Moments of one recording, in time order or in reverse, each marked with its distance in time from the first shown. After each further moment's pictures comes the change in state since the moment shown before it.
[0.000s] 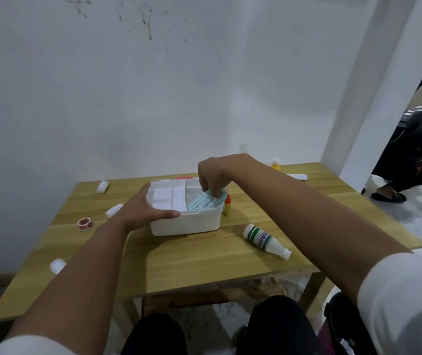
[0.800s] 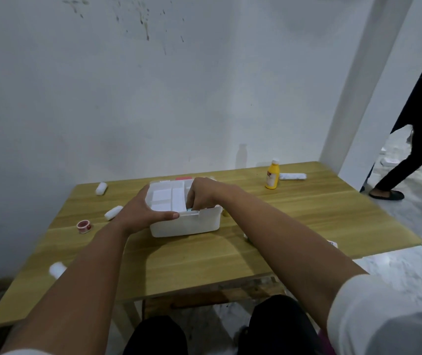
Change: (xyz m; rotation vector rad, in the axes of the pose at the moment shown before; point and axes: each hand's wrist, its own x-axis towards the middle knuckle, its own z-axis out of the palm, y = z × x) left_hand -0.002 0.000 0.005 -0.048 0.019 0.072; right_hand 0.027 -0.019 0.061 0.460 0.080 0.044
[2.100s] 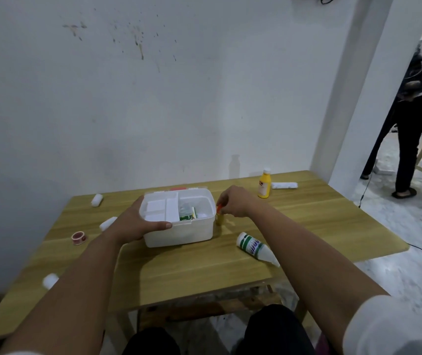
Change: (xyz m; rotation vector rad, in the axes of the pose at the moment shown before) left_hand 0.004 -0.006 -0.002 -0.003 -0.009 -0.006; right_hand -0.039 0.093 -0.007 0.085 0.251 0.130
